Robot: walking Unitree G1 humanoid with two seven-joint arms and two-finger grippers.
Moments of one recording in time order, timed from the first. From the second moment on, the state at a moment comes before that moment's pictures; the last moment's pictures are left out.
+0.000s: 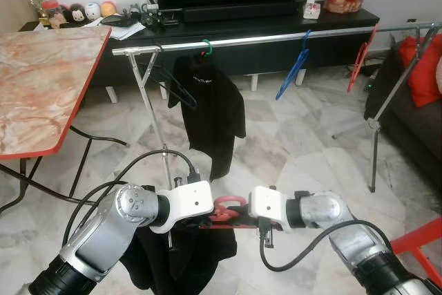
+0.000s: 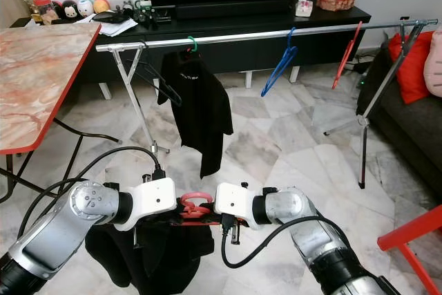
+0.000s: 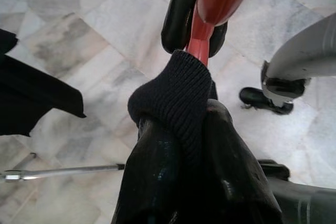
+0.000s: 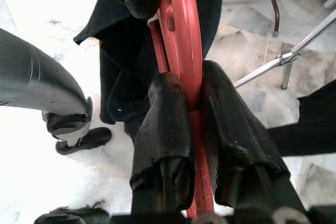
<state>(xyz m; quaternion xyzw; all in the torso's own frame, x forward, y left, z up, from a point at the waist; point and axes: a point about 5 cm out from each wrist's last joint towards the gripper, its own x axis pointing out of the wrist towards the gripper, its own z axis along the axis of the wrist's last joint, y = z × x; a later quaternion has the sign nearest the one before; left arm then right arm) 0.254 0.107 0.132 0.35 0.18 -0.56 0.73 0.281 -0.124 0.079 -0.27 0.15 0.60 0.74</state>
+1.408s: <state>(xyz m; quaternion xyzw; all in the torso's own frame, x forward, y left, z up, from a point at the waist) 0.249 0.128 0.164 0.31 0.14 -0.50 0.79 0.299 -0.131 0.071 -0.26 0.16 0.50 0.81</state>
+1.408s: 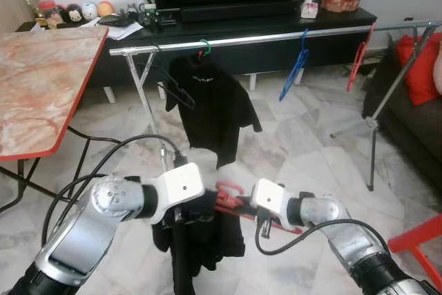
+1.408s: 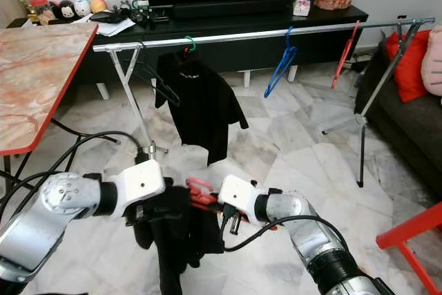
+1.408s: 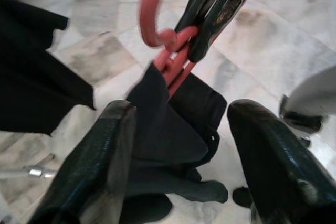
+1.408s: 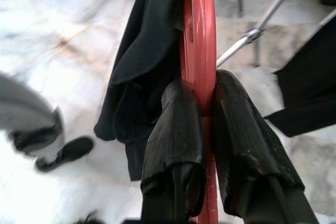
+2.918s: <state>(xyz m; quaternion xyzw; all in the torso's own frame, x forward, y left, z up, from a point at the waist) 0.296 0.115 0.051 0.20 0.16 -0.02 0.97 0.325 -0.104 0.099 -0.22 0.08 0.44 0.87</state>
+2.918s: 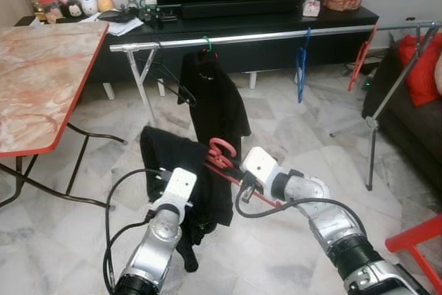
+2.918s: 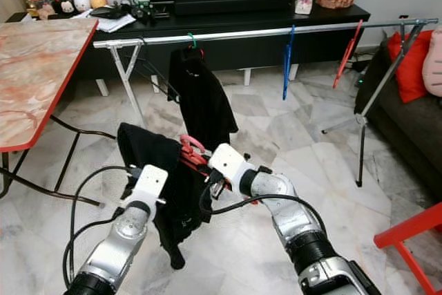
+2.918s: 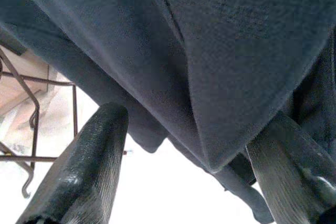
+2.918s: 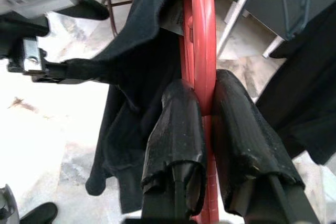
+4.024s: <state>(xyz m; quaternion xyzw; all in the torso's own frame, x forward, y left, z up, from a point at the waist) 0.308 0.113 0.056 0.20 0.10 0.00 0.97 0.315 -0.102 0.098 -0.22 0.09 0.48 0.84</state>
